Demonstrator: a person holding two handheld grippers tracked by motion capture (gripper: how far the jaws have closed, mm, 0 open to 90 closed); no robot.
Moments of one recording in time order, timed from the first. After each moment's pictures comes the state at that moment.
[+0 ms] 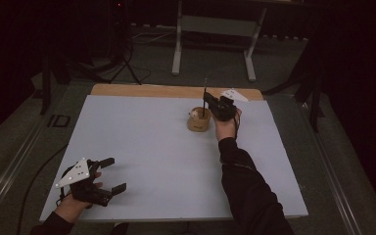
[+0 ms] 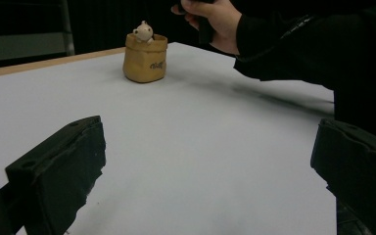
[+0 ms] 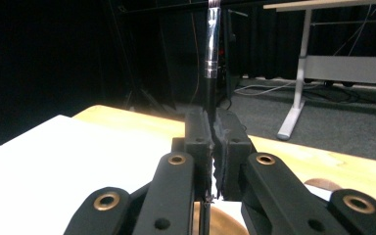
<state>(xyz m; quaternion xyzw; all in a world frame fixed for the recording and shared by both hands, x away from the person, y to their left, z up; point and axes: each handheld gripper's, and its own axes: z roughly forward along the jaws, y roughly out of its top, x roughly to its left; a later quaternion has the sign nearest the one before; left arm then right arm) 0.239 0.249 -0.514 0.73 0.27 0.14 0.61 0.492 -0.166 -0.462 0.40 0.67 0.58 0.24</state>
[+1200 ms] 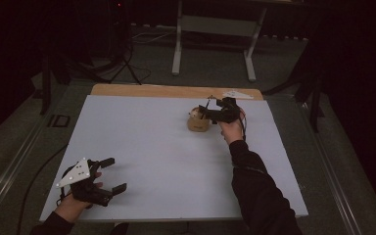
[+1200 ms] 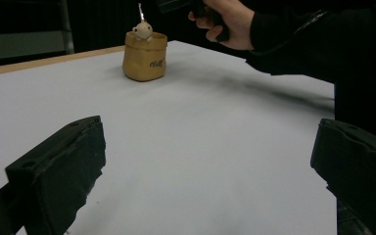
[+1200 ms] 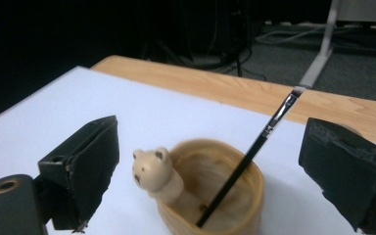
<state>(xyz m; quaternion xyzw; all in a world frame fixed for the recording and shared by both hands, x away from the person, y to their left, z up) 0.239 0.249 -0.514 0.73 0.27 0.14 0.61 0.487 -0.180 -0.458 0.42 0.73 0.52 0.16</state>
